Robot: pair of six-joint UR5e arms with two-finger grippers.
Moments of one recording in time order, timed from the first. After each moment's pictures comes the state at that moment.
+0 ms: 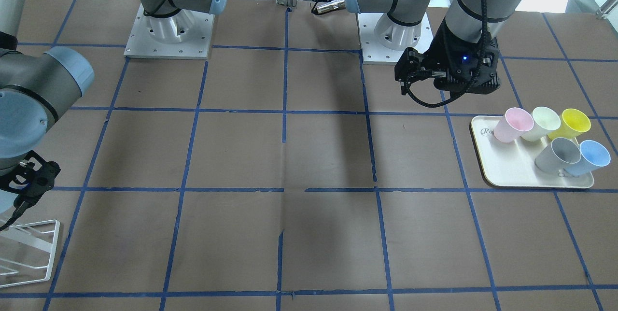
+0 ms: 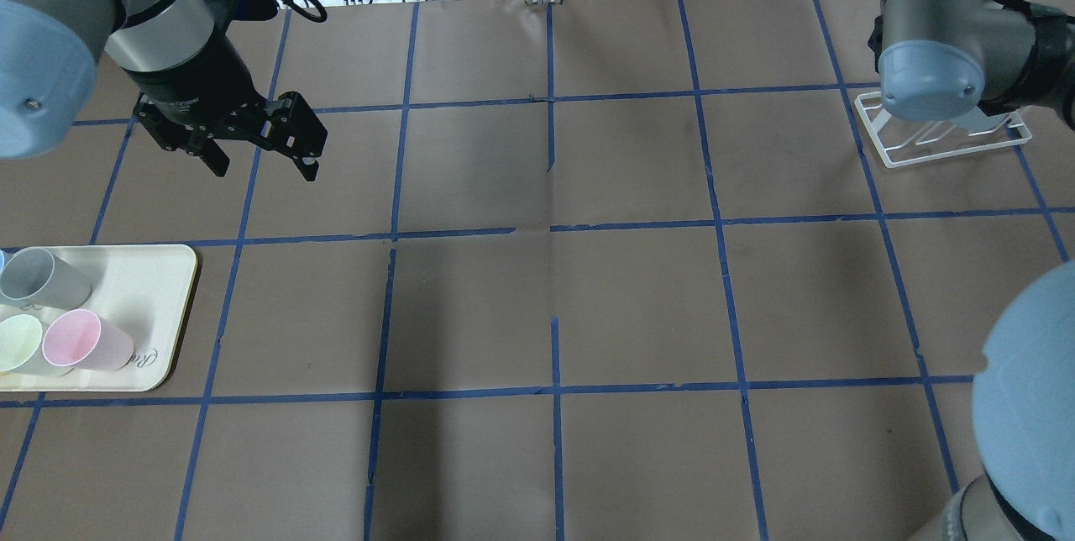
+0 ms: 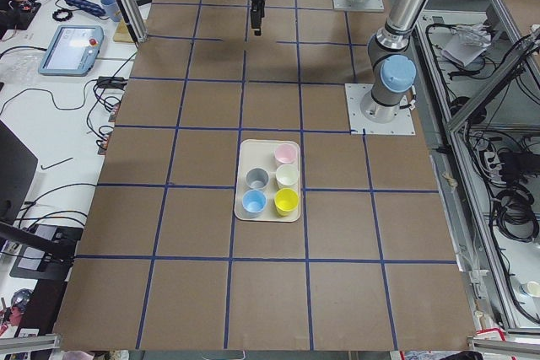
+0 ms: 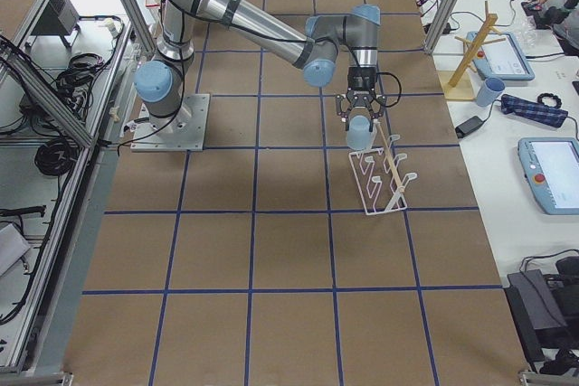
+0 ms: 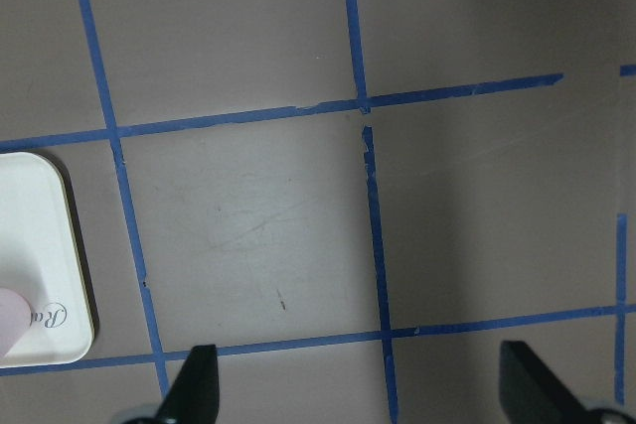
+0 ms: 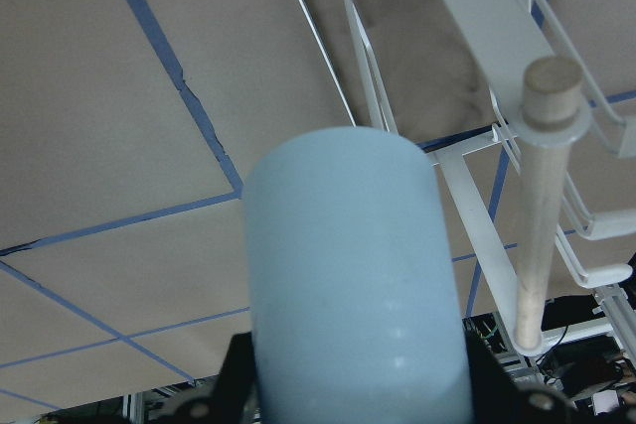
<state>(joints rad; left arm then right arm) -1.52 -1.57 -1.62 -1.59 1.59 0.14 1.37 -1.17 1.64 -2.26 -2.33 -1.62</state>
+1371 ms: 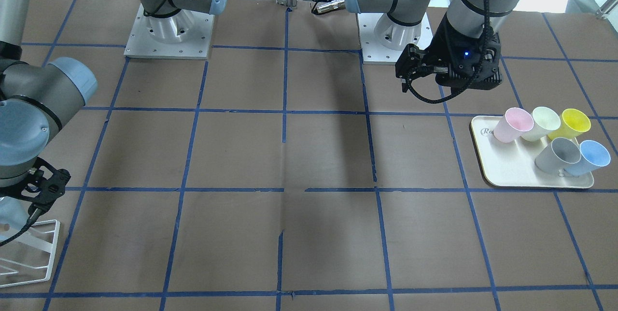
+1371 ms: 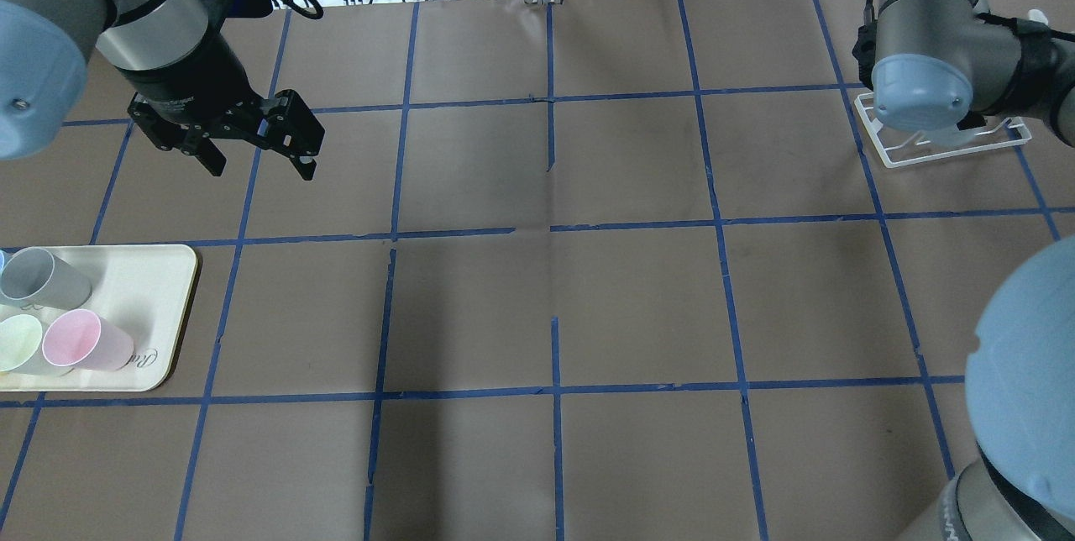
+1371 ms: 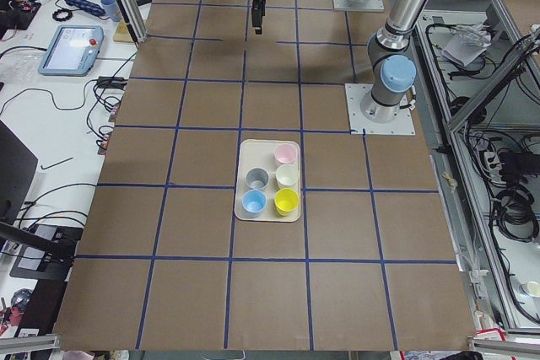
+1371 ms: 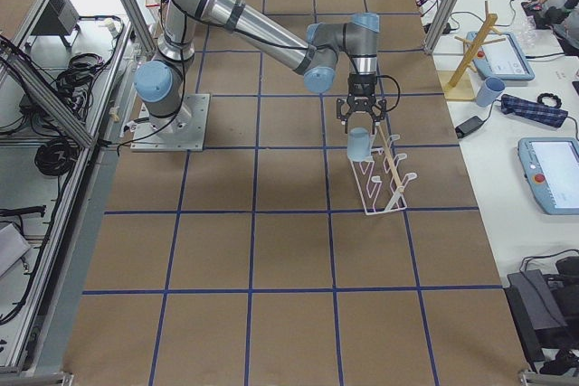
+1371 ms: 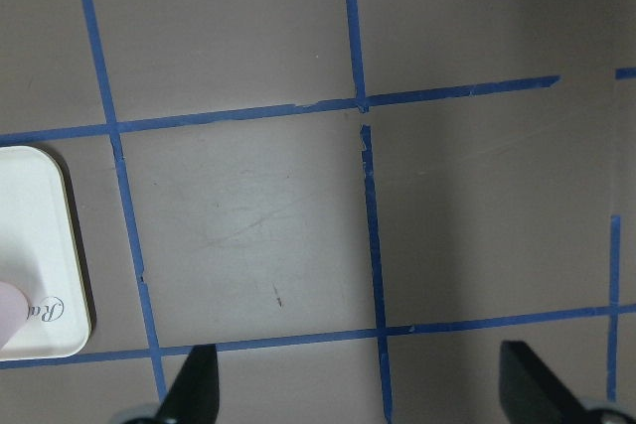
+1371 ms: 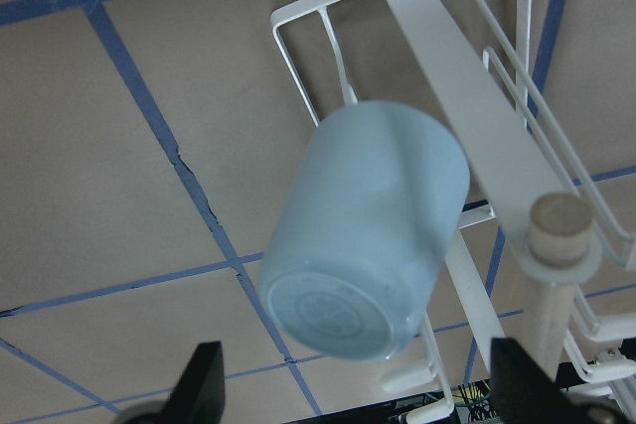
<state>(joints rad) -1.52 -1.56 -1.61 -1.59 1.59 0.14 1.36 -1.14 1.65 -2.30 -2.24 -1.65</state>
